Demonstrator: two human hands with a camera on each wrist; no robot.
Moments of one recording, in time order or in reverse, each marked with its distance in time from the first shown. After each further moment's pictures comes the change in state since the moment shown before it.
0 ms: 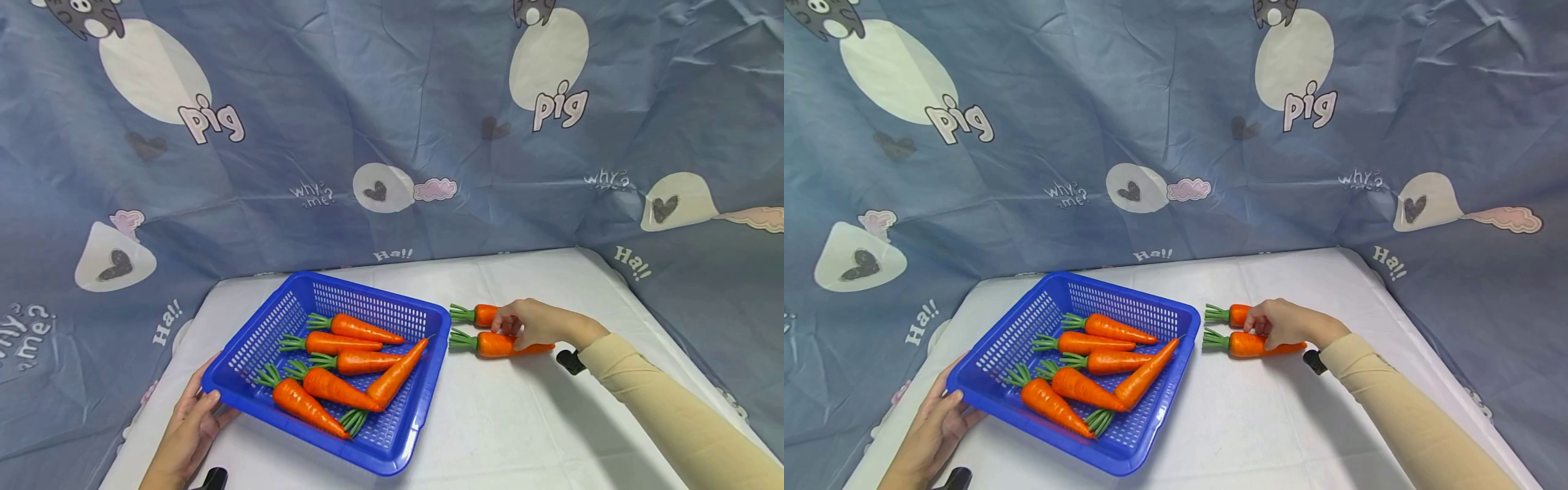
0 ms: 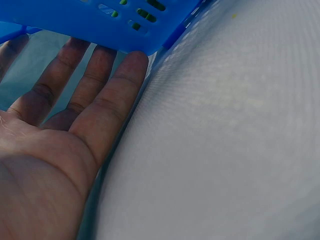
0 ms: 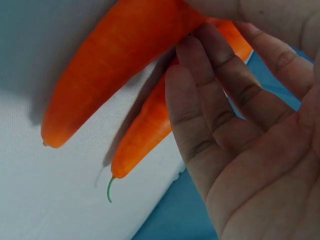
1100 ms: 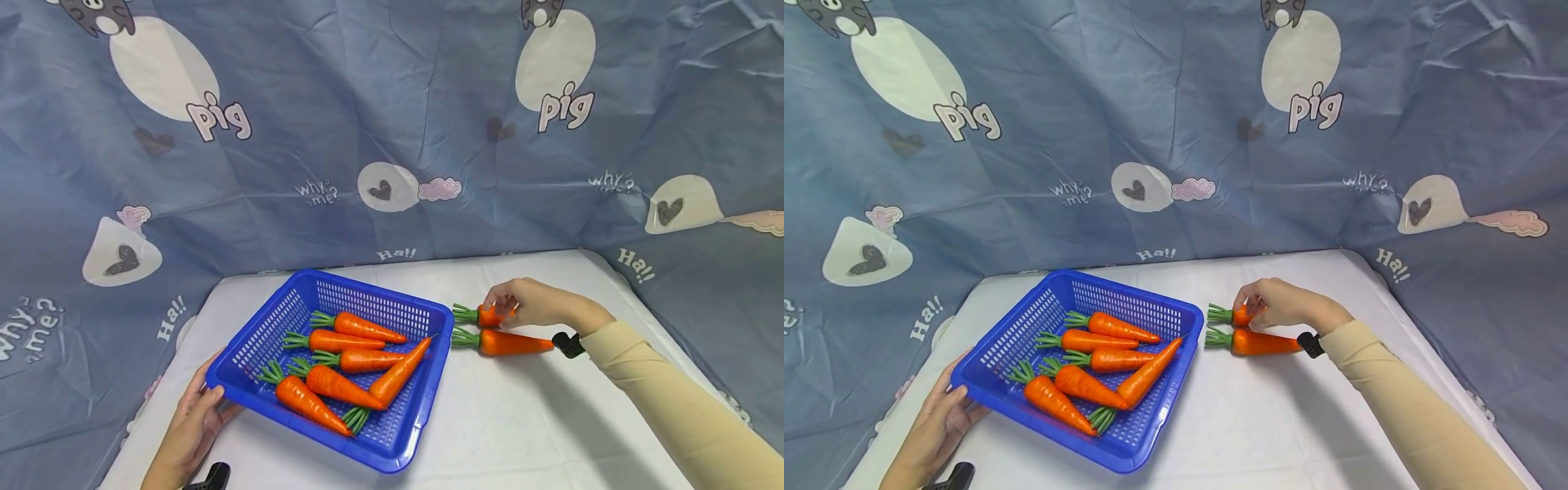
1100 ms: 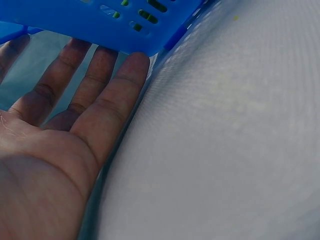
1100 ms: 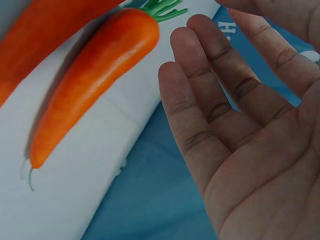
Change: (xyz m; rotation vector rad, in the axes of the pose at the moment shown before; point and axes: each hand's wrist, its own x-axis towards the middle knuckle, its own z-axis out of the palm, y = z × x) left_hand -0.001 0.003 0.003 0.038 0.039 -0.020; right_hand 0.006 -0.037 -0.027 -0.018 0.057 -0.037
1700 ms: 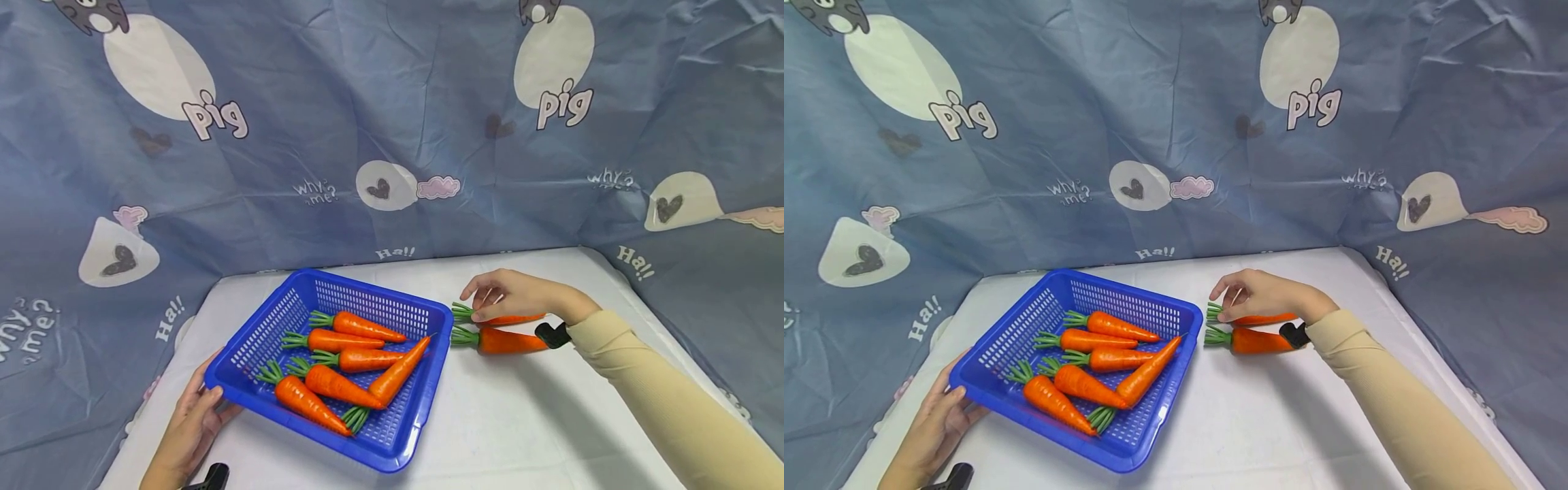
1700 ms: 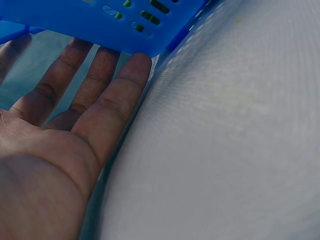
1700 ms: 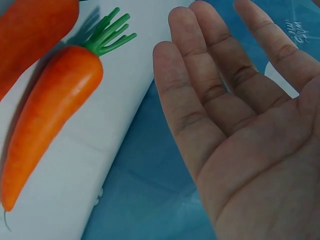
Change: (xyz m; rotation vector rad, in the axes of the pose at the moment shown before) left_hand 0.001 -0.001 -0.001 -0.019 -0.028 0.006; right_hand 0.019 -0.021 -0.005 0.144 -0.020 -0.018
